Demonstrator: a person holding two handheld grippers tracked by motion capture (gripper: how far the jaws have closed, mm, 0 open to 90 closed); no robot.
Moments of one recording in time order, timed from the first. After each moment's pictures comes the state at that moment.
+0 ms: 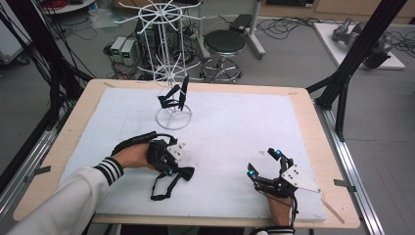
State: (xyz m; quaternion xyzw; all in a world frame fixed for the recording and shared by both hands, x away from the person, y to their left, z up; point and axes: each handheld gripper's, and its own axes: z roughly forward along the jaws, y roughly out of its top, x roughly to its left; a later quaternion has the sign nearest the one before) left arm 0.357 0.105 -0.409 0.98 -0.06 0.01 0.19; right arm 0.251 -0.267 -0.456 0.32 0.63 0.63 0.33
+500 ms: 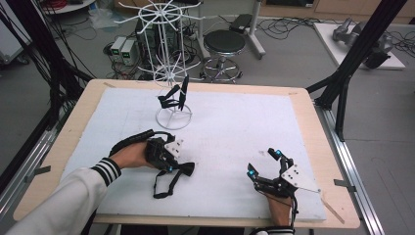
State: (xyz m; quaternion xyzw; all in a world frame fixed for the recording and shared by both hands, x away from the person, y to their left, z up) left arm 0.355 0.111 -0.400 0.98 -0.04 0.03 0.20; right arm 0.251 -0.267 -0.456 0.32 0.63 0.63 0.33
